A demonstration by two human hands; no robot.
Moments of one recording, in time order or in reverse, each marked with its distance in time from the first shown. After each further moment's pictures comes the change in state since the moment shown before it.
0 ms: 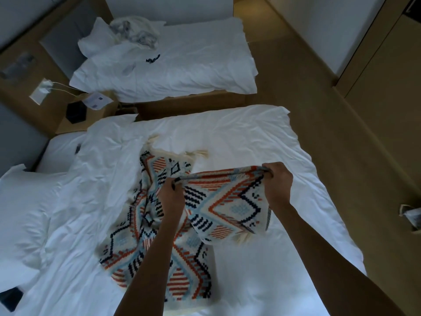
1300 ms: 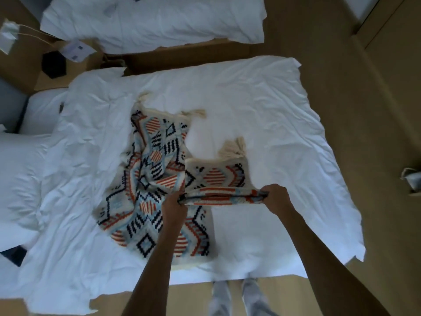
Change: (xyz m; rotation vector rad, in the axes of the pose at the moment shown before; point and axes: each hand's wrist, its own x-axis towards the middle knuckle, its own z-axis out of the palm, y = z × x) left_hand -0.087 -0.136 0.035 0.328 -0.291 -0.087; right_hand -0.096 0.119 0.033 -0.431 -0.796 0.222
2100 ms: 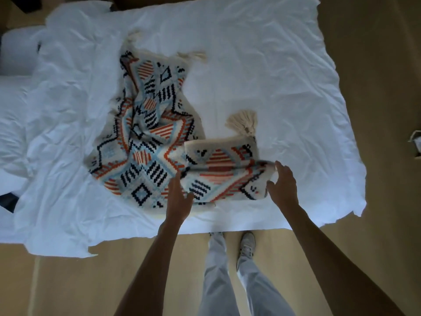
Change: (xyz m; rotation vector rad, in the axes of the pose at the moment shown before) left_hand -0.117 -0.109 0.079 -0.152 -0.144 0.023; right_hand -0.078 0.078 0.128 0.197 0.151 0.180
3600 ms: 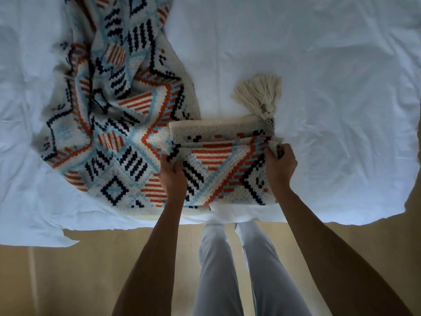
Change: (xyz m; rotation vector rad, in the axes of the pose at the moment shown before) left_hand 0.157 -0.063 0.121 -0.118 0.303 -0.332; right_hand 0.184 0.019 0.127 0.362 0.219 0.155
